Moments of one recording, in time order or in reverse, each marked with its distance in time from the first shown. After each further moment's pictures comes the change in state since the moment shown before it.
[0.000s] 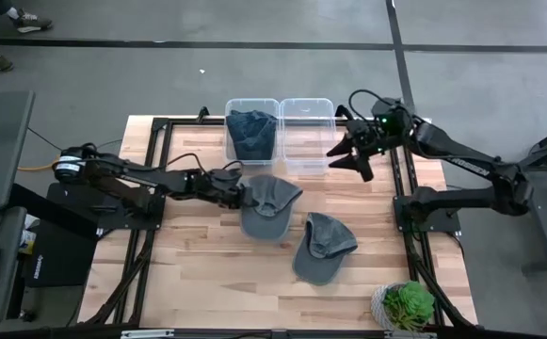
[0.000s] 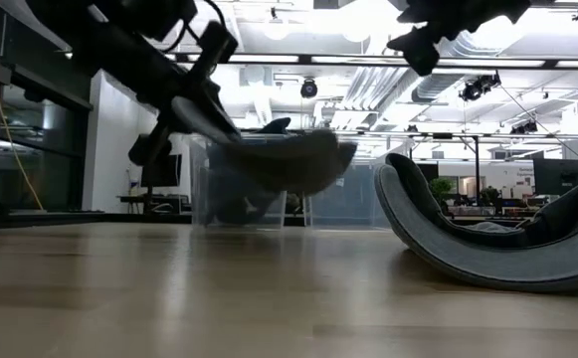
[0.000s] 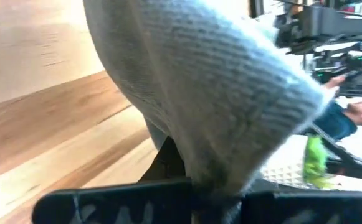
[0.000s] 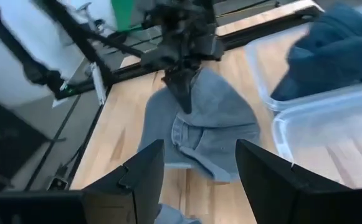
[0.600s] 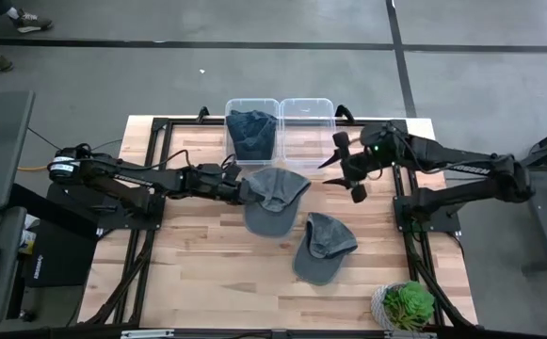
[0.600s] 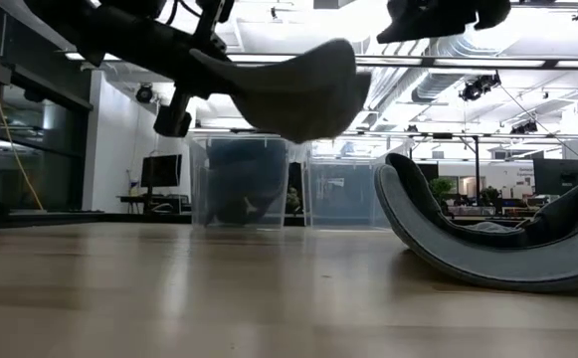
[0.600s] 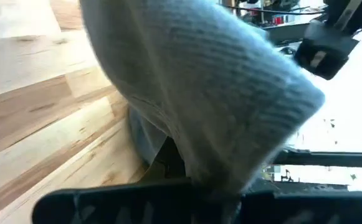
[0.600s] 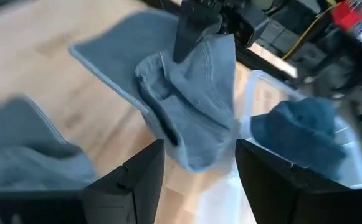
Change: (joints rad) left arm 0.000 -0.052 0.001 0.176 0.024 0.007; right arm 0.318 0.015 0.000 -0.020 0.424 -0.680
